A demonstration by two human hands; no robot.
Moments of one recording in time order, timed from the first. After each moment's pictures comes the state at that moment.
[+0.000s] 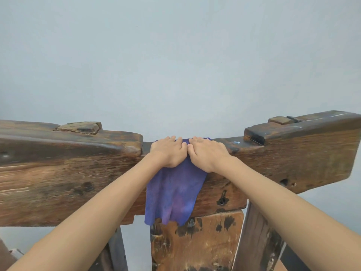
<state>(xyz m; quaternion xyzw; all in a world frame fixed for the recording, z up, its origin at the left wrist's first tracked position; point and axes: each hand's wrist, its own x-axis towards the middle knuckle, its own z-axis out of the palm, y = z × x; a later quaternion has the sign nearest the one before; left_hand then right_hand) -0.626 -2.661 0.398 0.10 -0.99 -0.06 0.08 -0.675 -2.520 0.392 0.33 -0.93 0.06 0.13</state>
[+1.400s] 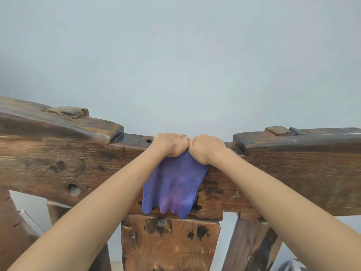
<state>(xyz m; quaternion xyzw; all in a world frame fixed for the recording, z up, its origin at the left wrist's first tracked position) -0.686 -2.584 0.410 0.19 -0.98 -0.07 0.05 -0.740 -2.460 0.412 0.40 -0.91 0.01 0.13</state>
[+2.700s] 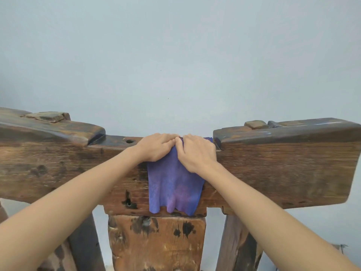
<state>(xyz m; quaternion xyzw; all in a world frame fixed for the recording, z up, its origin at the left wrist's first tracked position) -0.675 -2.563 0.401 0.06 -0.98 -0.14 0.13 -0.739 -2.419 0.384 0.37 -0.89 0.13 0.24</state>
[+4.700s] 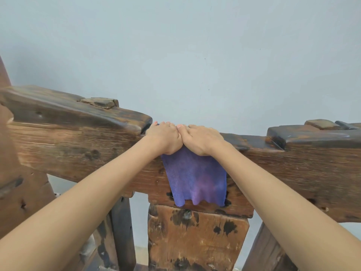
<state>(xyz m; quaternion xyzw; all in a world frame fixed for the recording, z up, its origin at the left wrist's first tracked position) -0.611 -2.642 0.402 0.24 -0.97 0.04 0.05 -0.699 -2.536 0.402 0.49 -0.87 0.10 0.06</state>
